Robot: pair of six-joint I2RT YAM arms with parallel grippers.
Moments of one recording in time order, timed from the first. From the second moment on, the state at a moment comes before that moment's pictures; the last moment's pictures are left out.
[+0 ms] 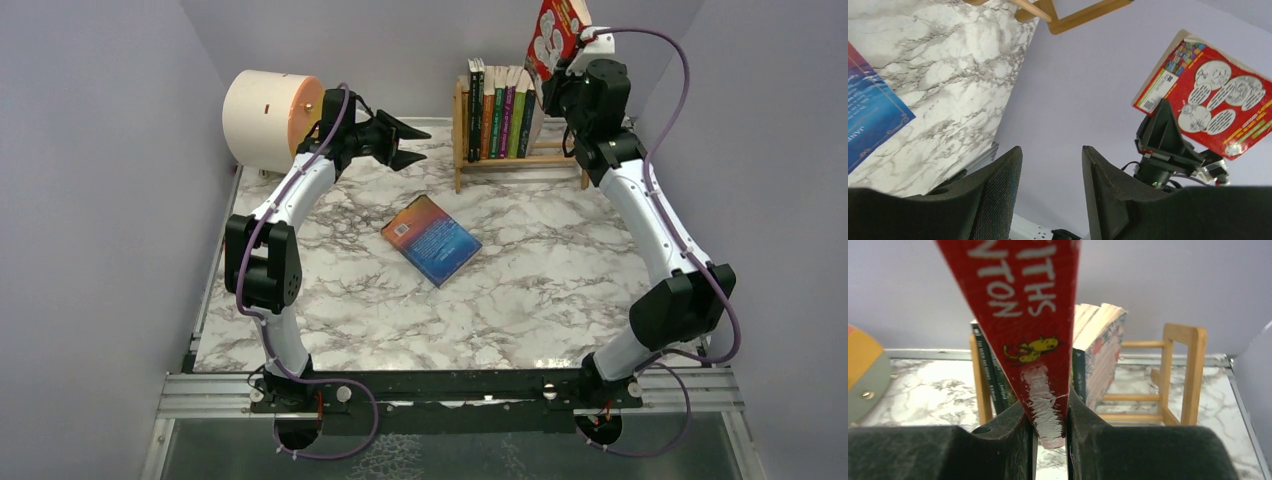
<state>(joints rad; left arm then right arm) -0.24 1.87 1.61 -0.23 0.77 -1.50 0.24 1.56 1.59 -0.09 0.10 0.08</state>
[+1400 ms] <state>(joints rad) -0.21 1.83 1.49 -0.31 0.74 -1.33 0.13 2.07 1.84 -0.34 0.39 0.19</state>
